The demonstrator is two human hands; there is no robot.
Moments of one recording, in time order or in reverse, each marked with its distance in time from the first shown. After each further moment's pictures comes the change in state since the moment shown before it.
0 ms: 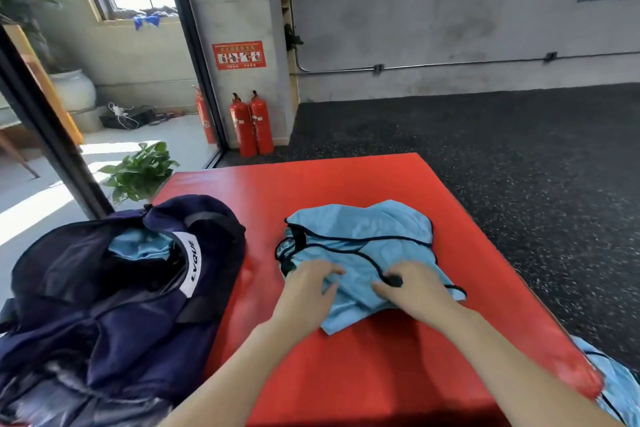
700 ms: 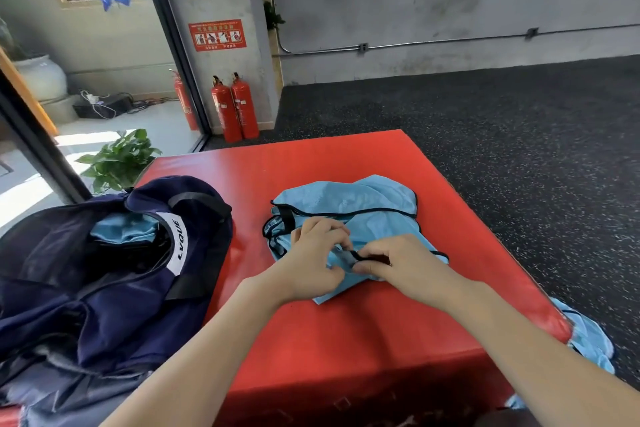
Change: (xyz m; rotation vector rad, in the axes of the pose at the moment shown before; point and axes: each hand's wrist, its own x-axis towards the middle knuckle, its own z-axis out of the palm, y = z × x) left_hand -0.005 0.046 -0.027 0.021 -0.283 0.262; right_hand -0.049 -0.038 -0.037 0.299 -0.151 -0.255
